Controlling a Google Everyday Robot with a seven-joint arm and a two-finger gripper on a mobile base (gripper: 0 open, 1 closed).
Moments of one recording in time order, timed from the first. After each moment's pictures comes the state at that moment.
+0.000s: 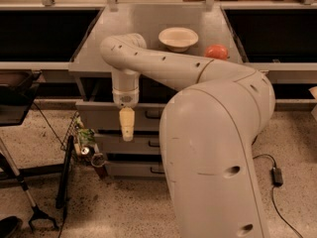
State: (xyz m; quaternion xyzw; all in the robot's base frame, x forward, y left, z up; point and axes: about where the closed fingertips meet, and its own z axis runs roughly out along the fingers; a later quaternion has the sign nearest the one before) arm 0.623 0.102 0.671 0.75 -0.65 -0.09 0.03
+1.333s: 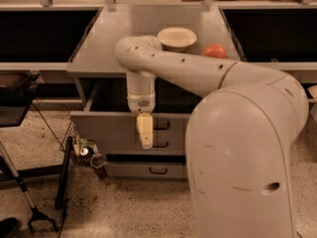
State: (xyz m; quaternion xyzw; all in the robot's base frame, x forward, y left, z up) arm 0.575 0.048 0.679 0.77 -0.62 -0.12 0.08
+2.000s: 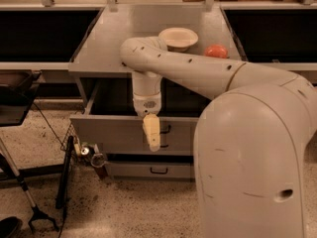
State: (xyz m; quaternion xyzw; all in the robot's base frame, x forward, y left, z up) arm 0.561 0.028 0.684 0.78 -0.61 -0.13 0.10
